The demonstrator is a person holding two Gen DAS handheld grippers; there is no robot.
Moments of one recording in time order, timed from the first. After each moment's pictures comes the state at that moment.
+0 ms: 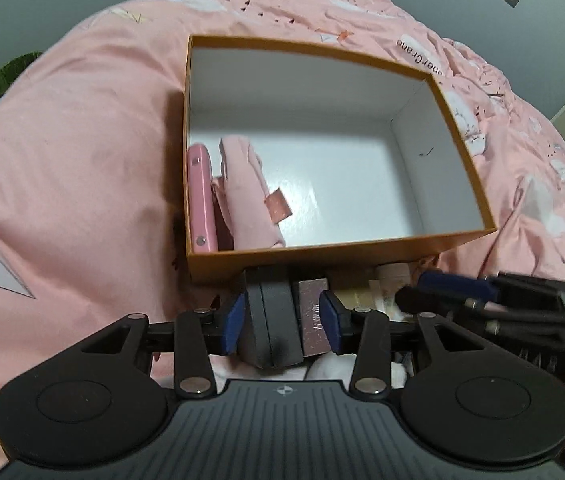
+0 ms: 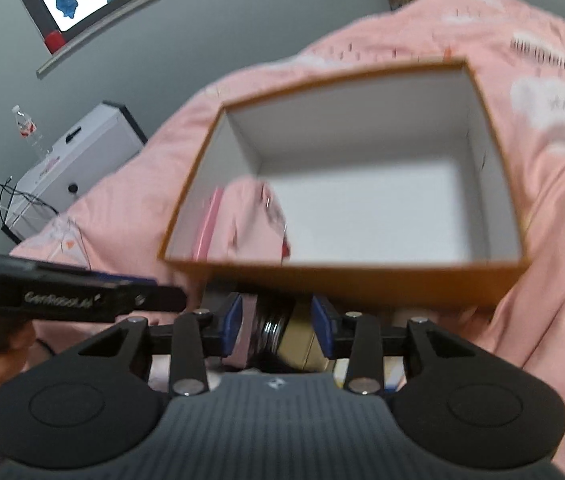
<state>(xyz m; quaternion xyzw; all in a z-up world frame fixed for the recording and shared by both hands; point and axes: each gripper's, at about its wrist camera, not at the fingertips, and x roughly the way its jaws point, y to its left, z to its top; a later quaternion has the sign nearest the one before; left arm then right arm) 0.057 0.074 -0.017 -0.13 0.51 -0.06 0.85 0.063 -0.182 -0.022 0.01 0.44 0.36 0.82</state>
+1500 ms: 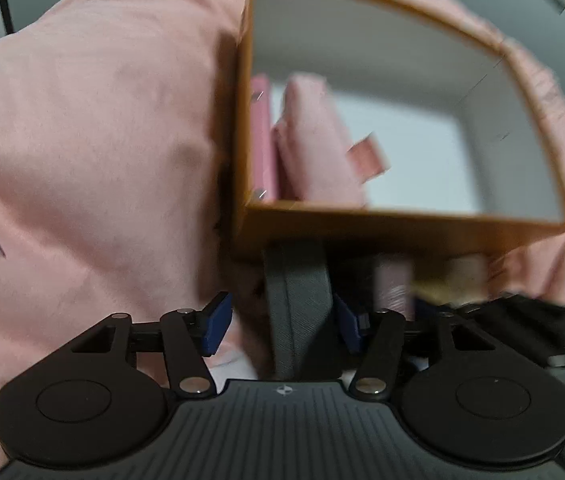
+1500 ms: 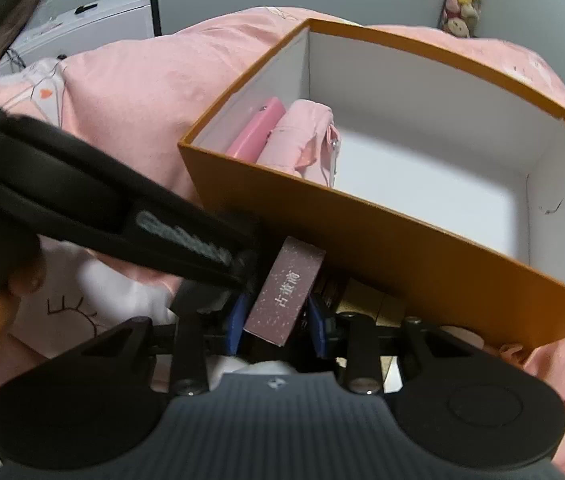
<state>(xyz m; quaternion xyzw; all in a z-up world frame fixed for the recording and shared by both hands) 0.067 0.082 -0.080 -0.13 0.54 0.01 0.83 0.011 -0.090 -0.081 -0.20 0.39 0.35 0.83</state>
